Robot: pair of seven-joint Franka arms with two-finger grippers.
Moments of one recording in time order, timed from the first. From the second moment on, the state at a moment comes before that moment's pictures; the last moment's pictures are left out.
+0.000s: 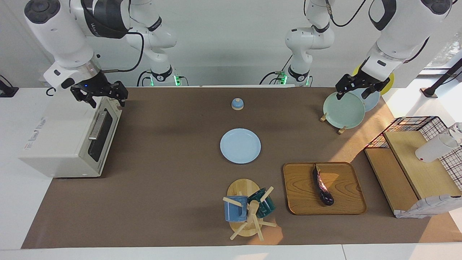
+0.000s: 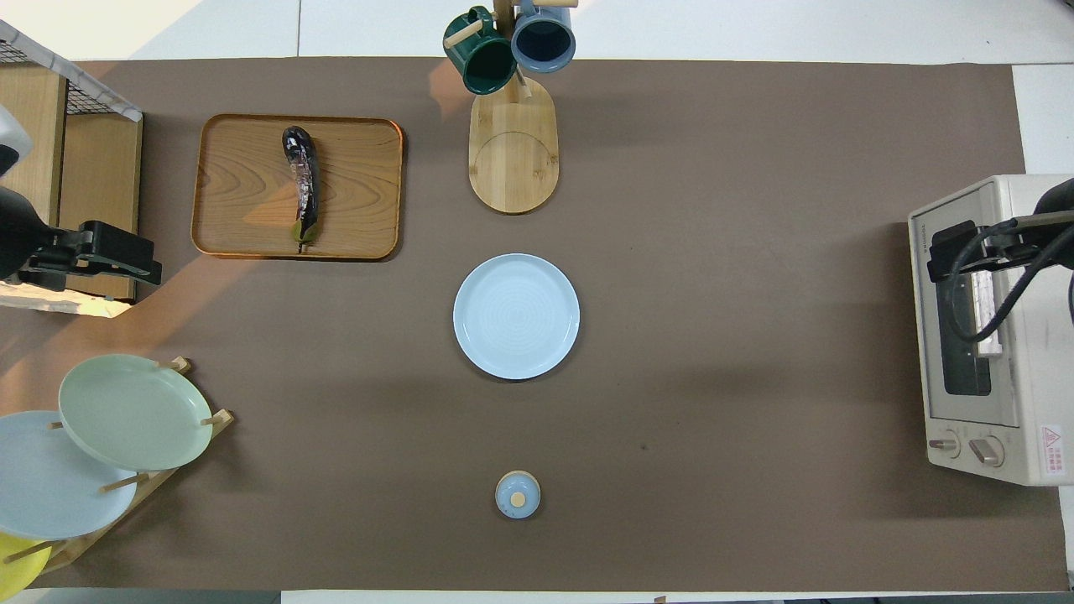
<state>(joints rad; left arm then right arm) -0.06 0.00 -0.04 -1.57 -0.05 1.49 -0.07 0.00 0.02 -0.03 -1.62 -0.04 1.55 -0.10</state>
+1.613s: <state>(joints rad) -0.06 0.00 -0.04 -1.57 -0.05 1.50 -0.07 -0.03 -0.03 -0.05 -1.87 -0.13 1.78 -0.17</state>
